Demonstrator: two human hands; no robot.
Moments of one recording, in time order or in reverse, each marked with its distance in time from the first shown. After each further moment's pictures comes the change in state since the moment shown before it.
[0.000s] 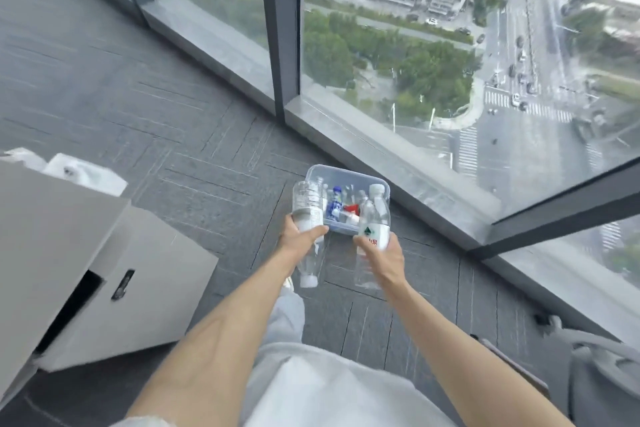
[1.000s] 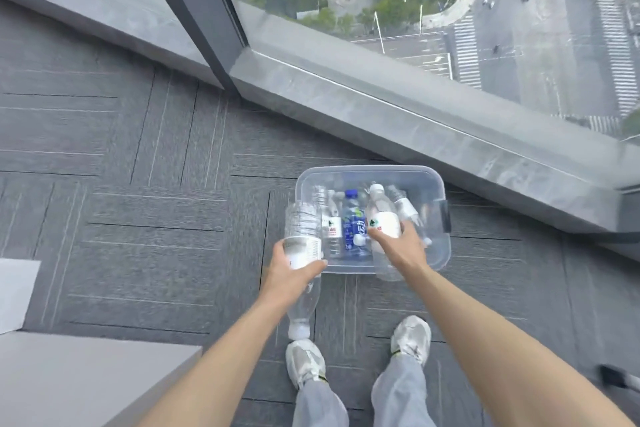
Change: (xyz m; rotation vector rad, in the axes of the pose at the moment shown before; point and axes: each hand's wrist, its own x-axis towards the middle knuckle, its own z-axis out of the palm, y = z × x) left_hand 0.426 -0.038 0.054 0.409 -0.128 -0.171; right_hand 0.457 0.108 0.160 -0.180 -0.028 0.351
